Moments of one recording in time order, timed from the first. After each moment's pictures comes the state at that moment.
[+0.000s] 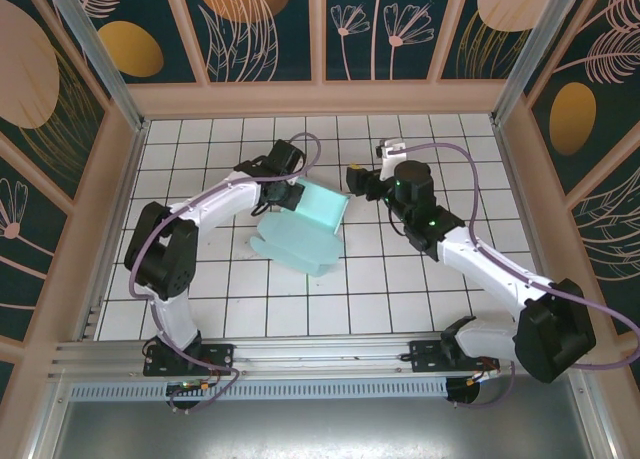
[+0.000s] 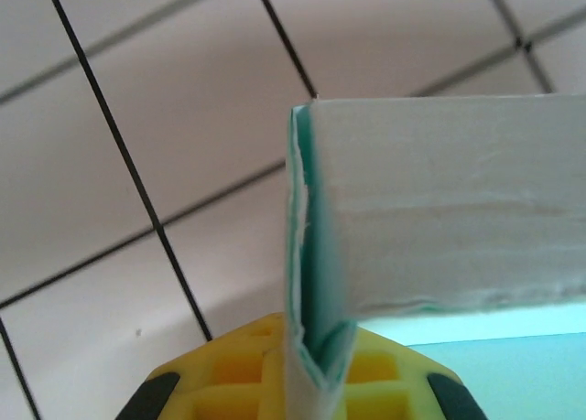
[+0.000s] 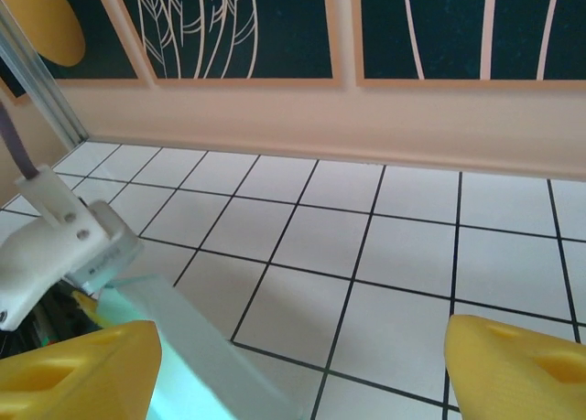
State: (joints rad) left arm -0.56 1.86 1.40 -0.64 -0.11 -0.08; right arm 0.58 1.23 0.83 0.14 0.11 0.19
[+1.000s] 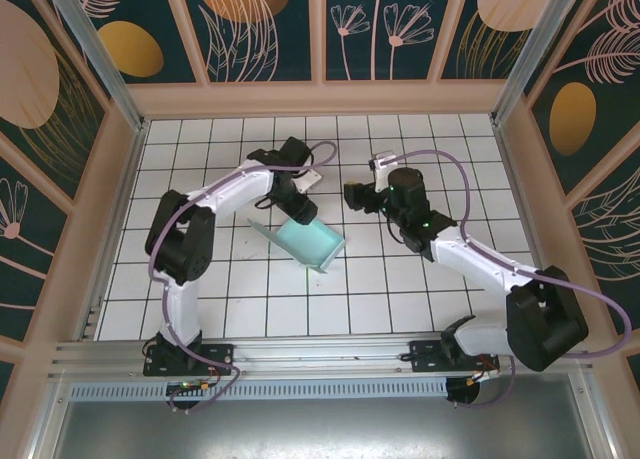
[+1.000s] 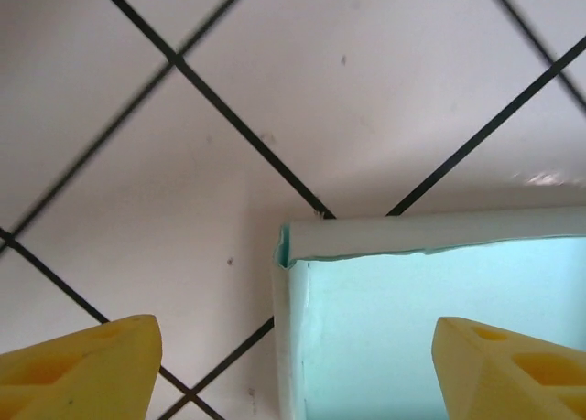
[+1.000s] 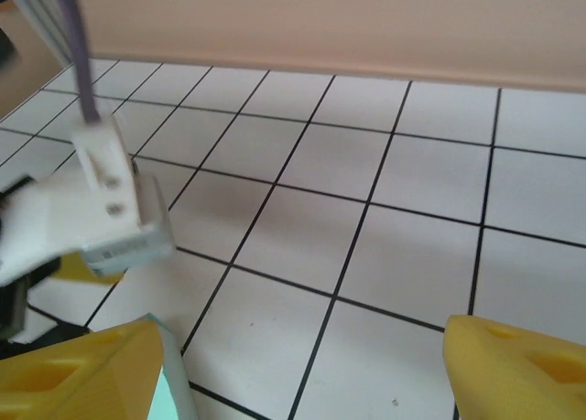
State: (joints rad) left arm -0.56 1.97 1.54 -0.82 0.07 0.13; right arm 0.56 1.30 0.77 0.13 0.02 0.18
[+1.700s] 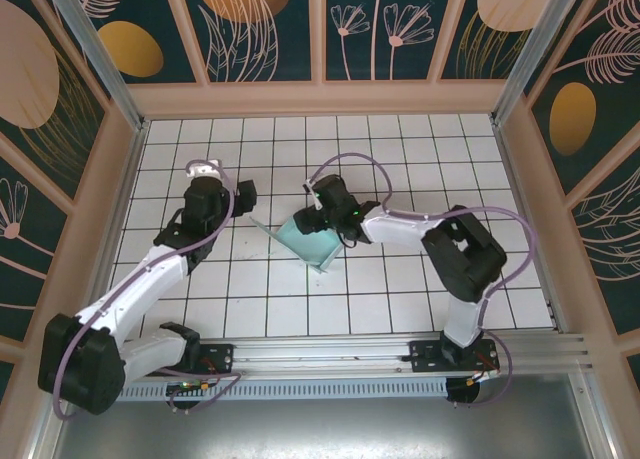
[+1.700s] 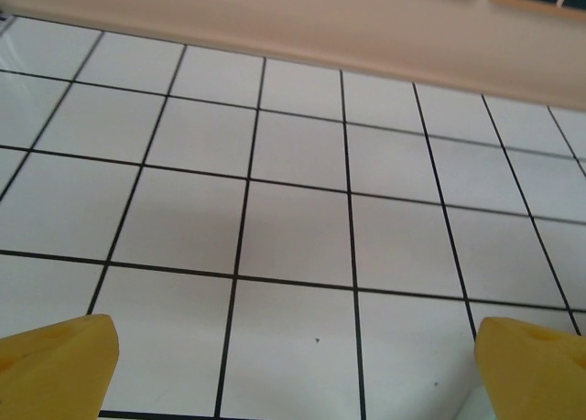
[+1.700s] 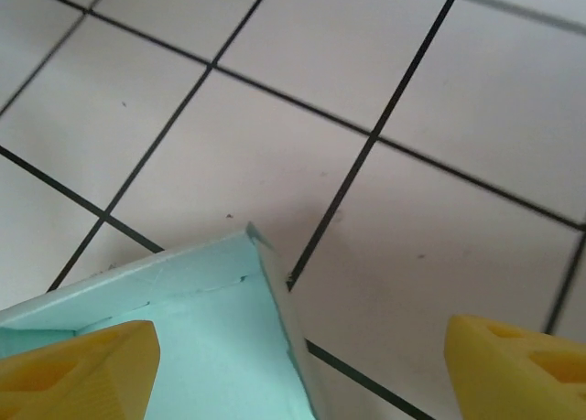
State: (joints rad) left arm -0.38 1.11 0.71 -0.08 -0.29 -0.40; right arm 0.80 1.84 1.11 -0.05 0.07 0.22
